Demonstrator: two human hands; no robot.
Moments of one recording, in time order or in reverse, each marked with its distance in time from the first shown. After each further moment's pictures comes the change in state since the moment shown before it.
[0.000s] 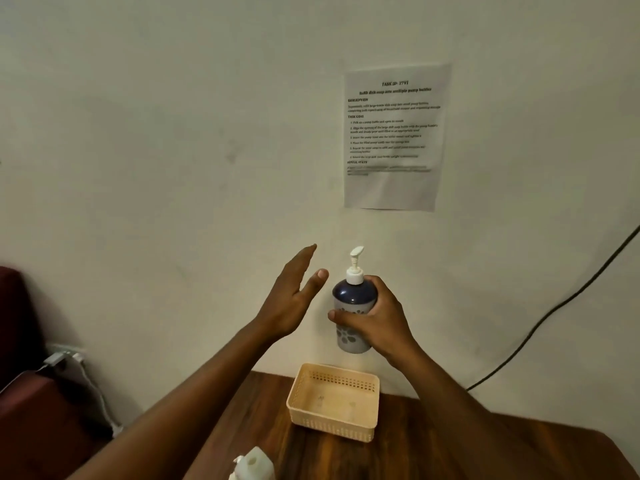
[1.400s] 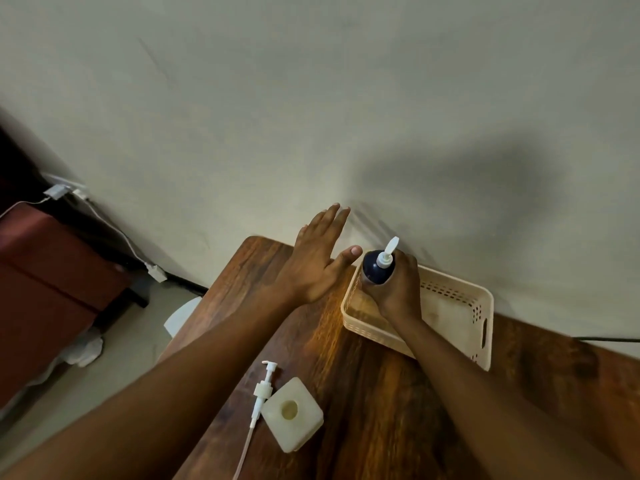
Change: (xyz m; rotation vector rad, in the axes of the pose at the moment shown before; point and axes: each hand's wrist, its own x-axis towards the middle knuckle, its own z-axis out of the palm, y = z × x) left_hand -0.012 -0.372 0.132 0.192 -0.214 -0.217; right_hand 0.071 0.379 0.258 -0.375 0.000 0.223
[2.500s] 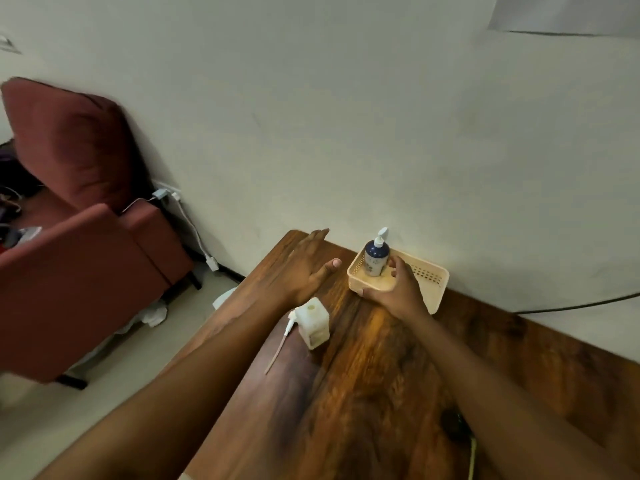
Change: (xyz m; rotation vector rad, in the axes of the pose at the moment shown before) left_hand -0.215 0.160 -0.099 0.120 0.079 -0.177; right_hand -0.162 -0.088 -0.175 0.132 -0.368 -0.021
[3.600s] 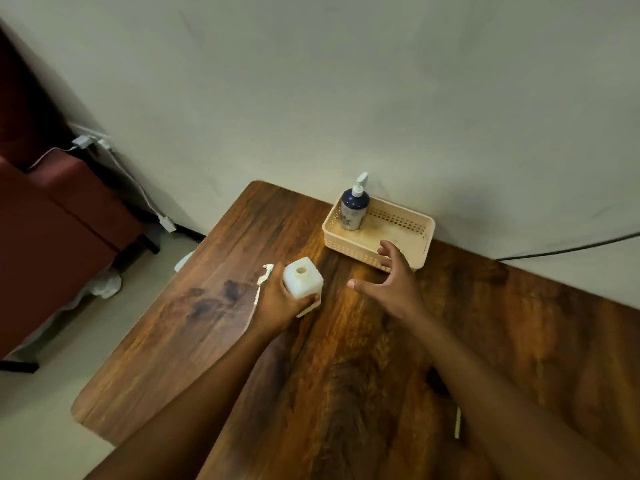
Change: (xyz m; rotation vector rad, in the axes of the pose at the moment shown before) left_hand -0.025 -0.102 0.171 -0.566 0.079 -0.281; right_hand -0.022 0.061 0.014 0.092 -0.019 0.191
